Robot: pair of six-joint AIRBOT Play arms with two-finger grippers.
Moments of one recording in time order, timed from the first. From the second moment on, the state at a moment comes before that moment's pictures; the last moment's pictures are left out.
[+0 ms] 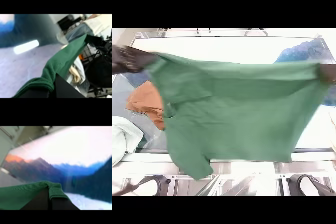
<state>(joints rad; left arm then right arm) 0.29 -1.38 1.36 0.26 -1.49 -0.97 -0.50 -0.95 0.84 -0.25 0.99 0.75</state>
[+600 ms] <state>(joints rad) 0.20 -2.16 1.99 0.37 -1.43 -1.13 -0.40 -1.79 1.18 0.09 1.09 0.46</state>
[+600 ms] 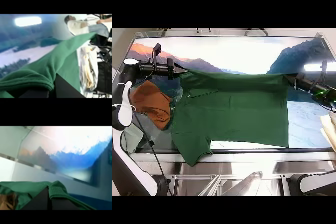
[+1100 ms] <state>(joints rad) 0.19 -2.22 2.03 0.59 -1.46 -1.19 -0.44 -1.88 1.29 -0.24 1.14 0.59</state>
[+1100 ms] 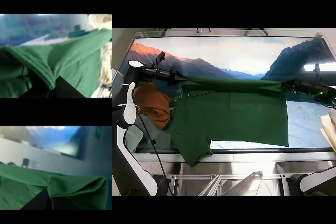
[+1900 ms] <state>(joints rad) 0.16 -2.22 2.03 0.85 -1.61 -1.26 -0.45 -1.87 1.30 -0.65 1.15 0.73</state>
